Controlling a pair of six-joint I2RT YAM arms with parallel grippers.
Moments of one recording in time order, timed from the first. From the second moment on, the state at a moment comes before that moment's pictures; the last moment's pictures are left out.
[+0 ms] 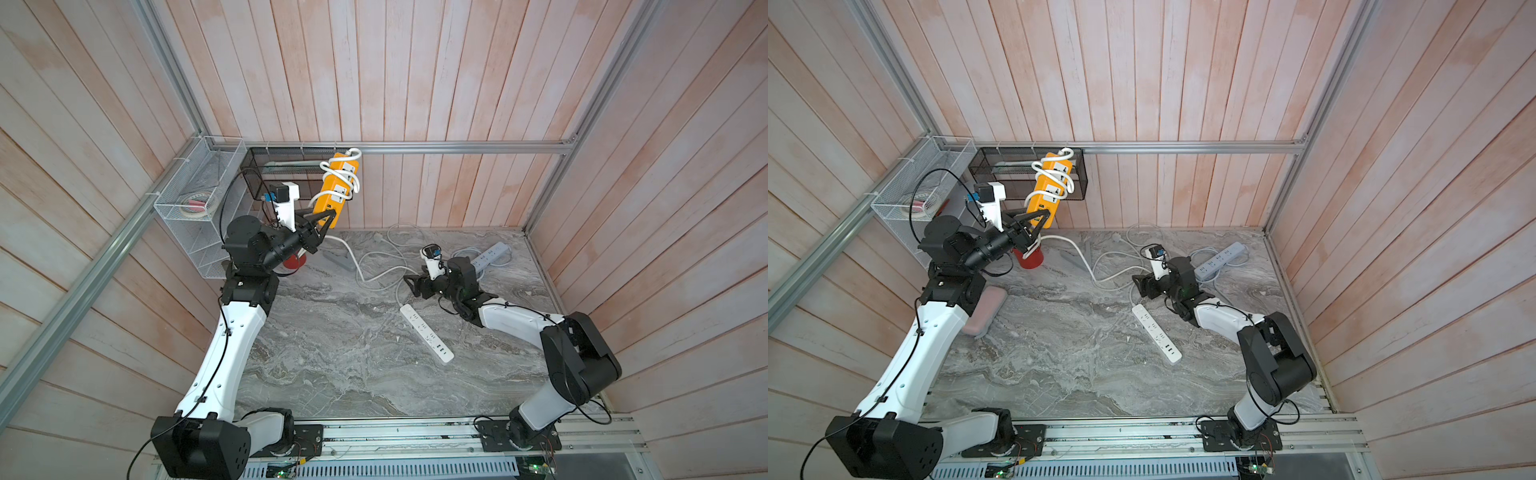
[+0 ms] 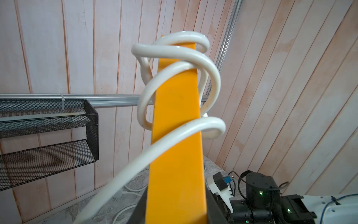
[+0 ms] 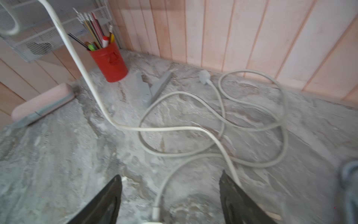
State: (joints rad) left arm -0.07 1.24 1.26 0.10 0.70 -0.27; right arm 0.58 1.65 0.93 0.38 -0.22 0.11
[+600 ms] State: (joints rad) left arm -0.11 1.25 1.29 0.04 0.71 -0.28; right arm 0.74 2.23 1.74 0.35 -0.26 0.02
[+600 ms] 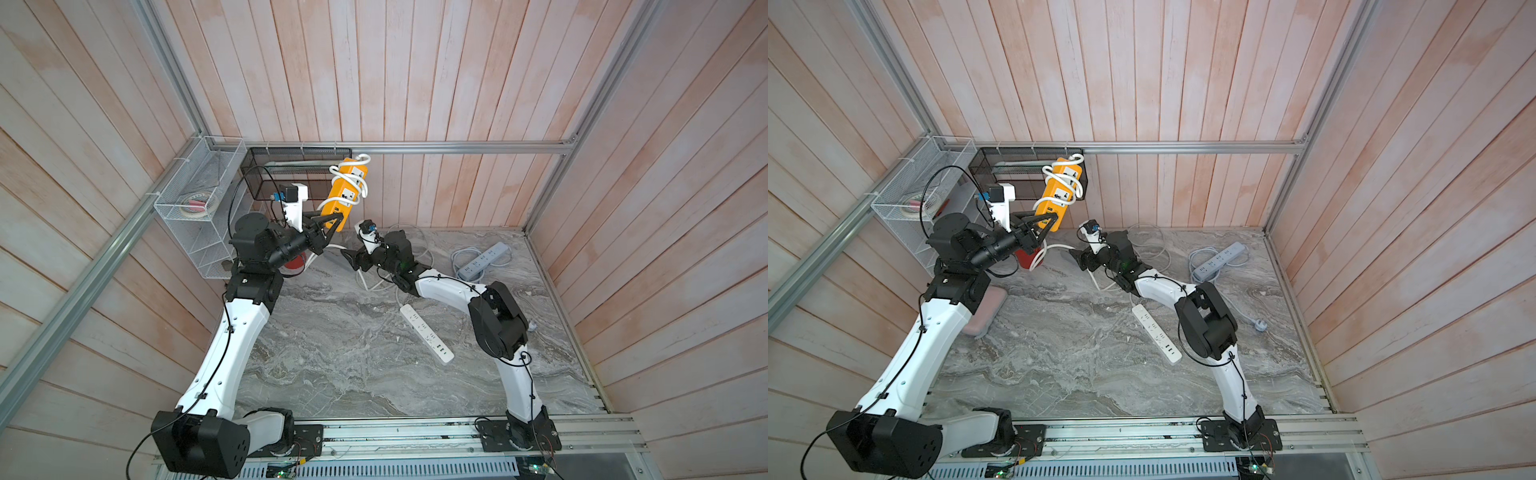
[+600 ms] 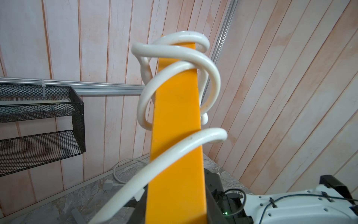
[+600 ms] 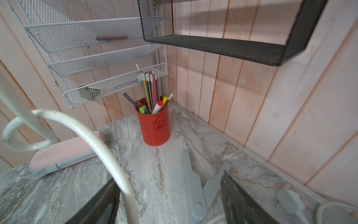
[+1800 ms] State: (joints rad) left arm -0.19 1.48 1.30 -0.38 0.15 0.14; right arm 0.47 1.27 0.86 0.27 0.16 -0.41
